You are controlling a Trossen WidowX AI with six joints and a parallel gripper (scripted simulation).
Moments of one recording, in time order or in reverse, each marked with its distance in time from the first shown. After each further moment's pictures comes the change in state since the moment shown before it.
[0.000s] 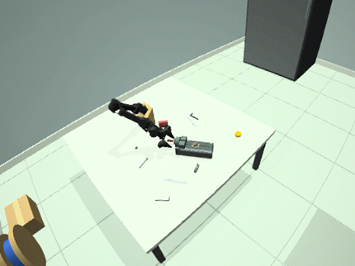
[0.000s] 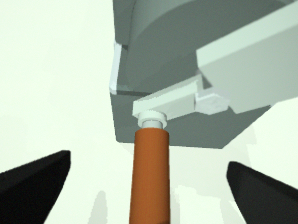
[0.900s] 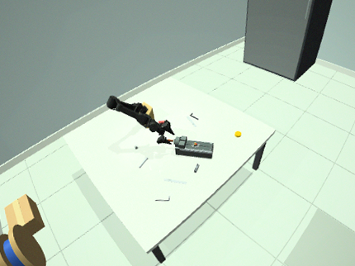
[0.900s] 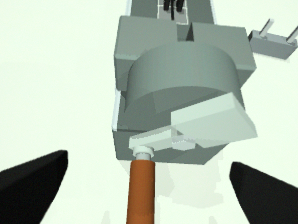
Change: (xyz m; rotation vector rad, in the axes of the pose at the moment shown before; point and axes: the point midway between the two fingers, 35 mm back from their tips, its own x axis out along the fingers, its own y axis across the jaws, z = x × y) arm -0.029 -0.001 0.031 0.001 -0.004 -0.001
